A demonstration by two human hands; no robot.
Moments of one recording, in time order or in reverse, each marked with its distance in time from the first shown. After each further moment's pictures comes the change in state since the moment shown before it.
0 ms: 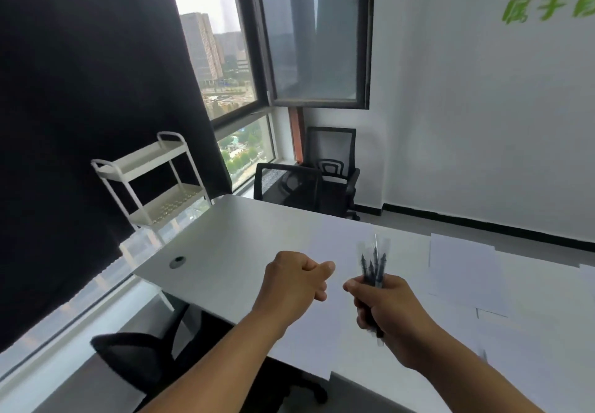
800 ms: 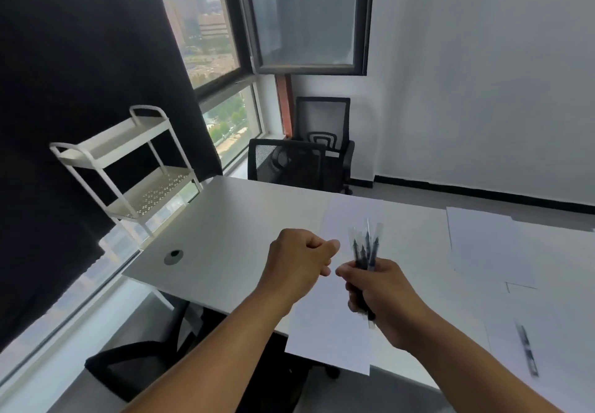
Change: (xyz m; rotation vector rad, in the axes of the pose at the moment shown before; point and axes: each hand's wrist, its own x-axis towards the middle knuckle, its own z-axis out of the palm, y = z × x) left_hand 0.091 -0.066 -0.060 -0.056 -0.103 0.060; right_hand 0.075 0.020 0.113 0.014 0.072 0.038
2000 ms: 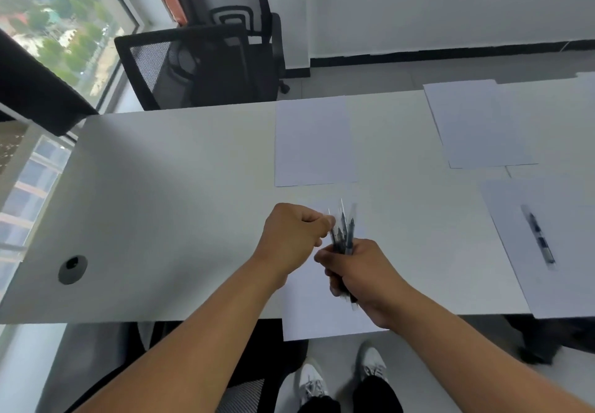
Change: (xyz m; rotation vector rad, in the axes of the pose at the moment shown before) left_hand 0.164 -0.134 0.093 -0.009 -0.495 -0.175; right_hand 0.132 0.122 0.018 0.066 0.205 0.309
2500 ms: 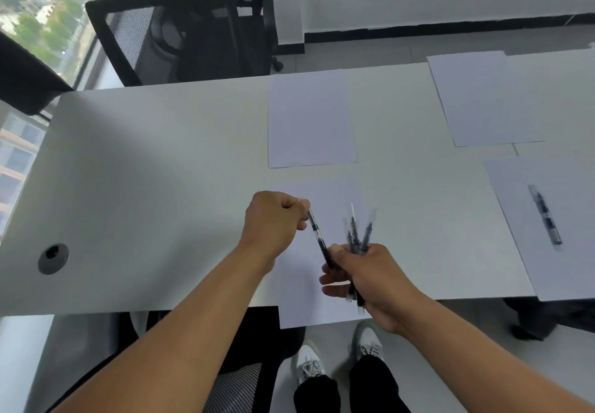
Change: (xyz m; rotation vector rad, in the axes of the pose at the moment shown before) left_hand 0.025 -0.039 0.002 -0.082 0.099 -0.099; right_hand 0.007 0.043 -0.007 0.223 0.094 0.140
